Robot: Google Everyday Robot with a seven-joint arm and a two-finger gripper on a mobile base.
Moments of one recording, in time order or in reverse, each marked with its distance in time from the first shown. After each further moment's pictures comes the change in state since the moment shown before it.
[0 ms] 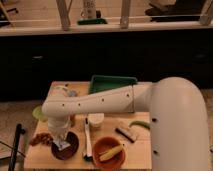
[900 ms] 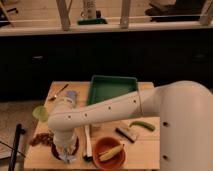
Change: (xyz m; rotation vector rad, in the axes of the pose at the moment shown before) arm -0.048 0.054 0.013 -0.045 -0.067 -0.033
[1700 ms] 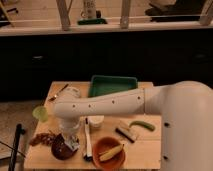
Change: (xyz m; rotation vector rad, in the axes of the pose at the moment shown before) arm 0.055 -0.005 -0.022 -0.015 0.070 0.041
